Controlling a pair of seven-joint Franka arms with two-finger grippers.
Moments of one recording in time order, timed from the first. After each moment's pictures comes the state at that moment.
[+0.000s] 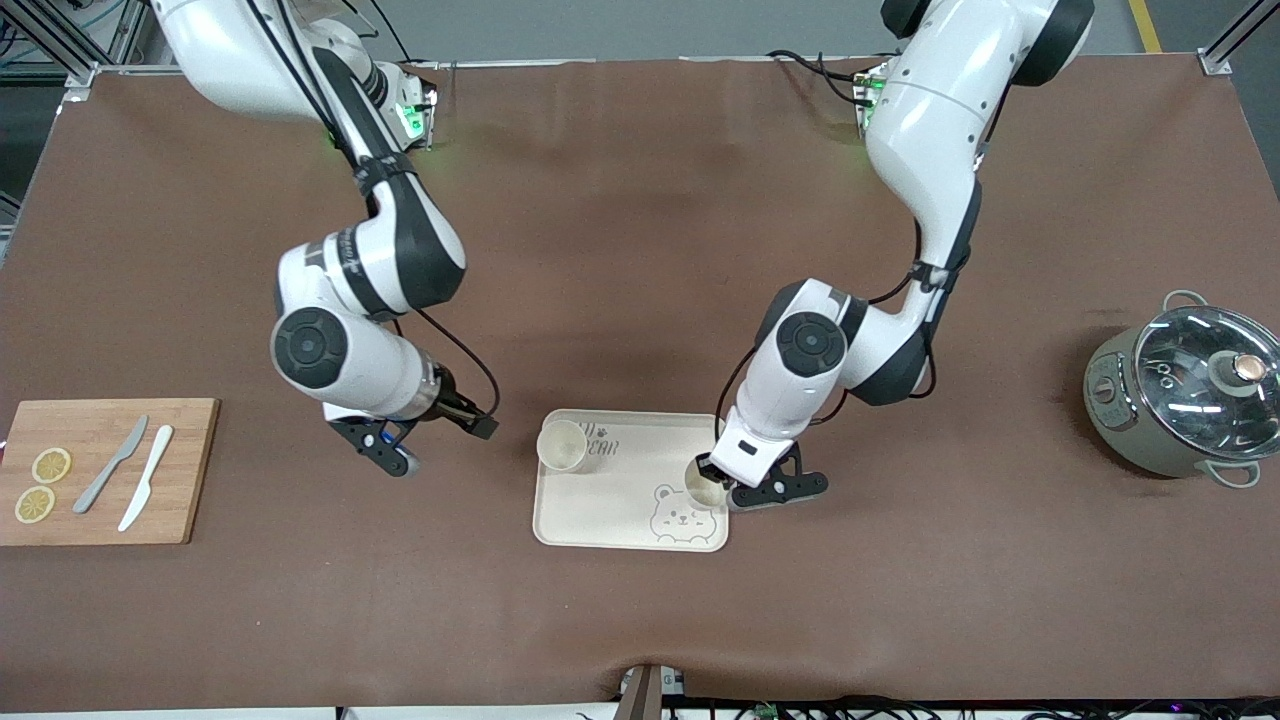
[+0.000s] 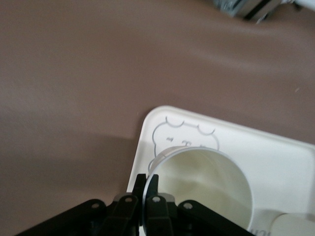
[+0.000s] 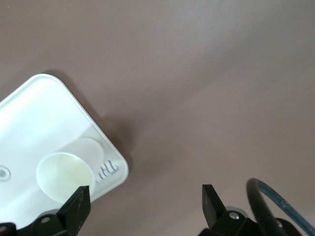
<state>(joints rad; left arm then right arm) -0.50 0.77 -0.02 -1.33 0.00 2.43 -0.72 0.44 0.56 -0.06 -1.52 0.18 2.02 0.98</state>
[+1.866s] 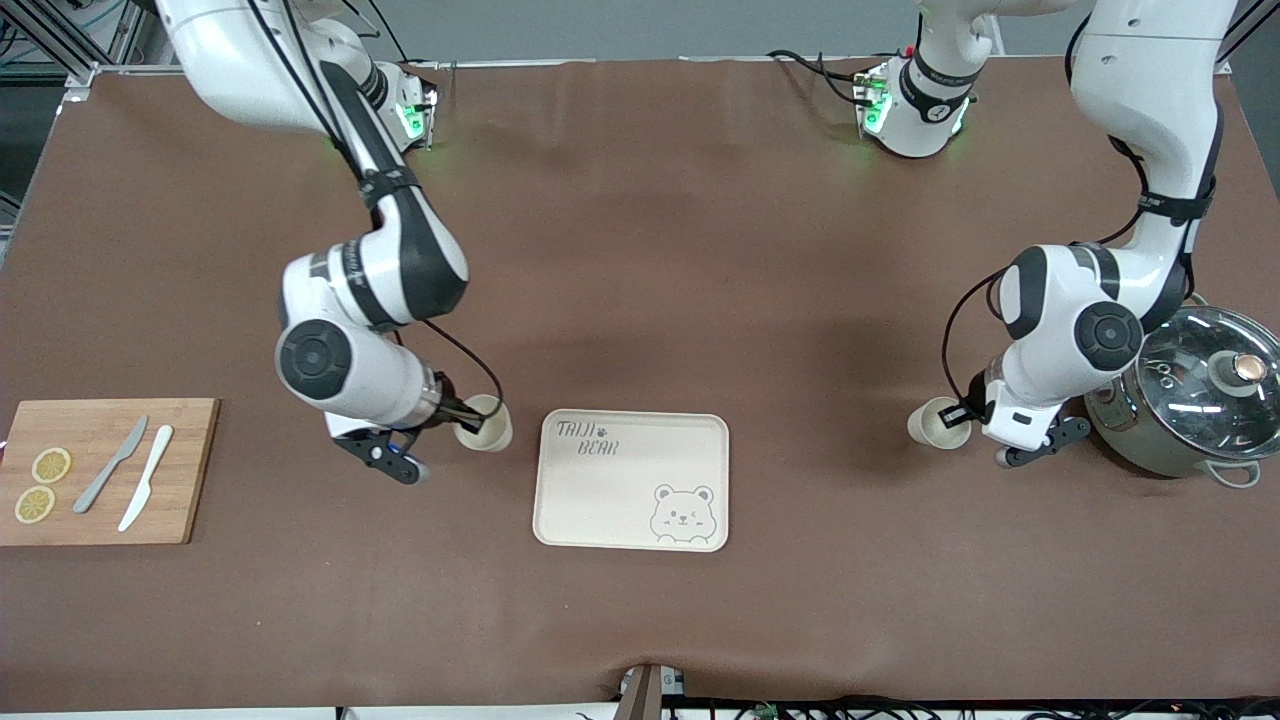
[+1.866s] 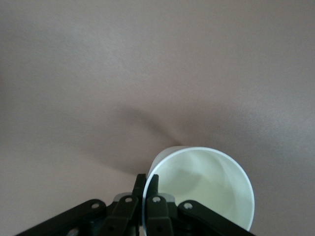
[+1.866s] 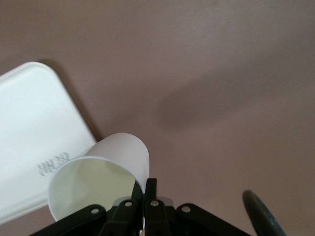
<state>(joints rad) -0.06 0.44 -0.02 -1.98 0.01 2.41 -0.49 0.40 0.49 -0.09 -1.59 0.18 1.97 0.67</state>
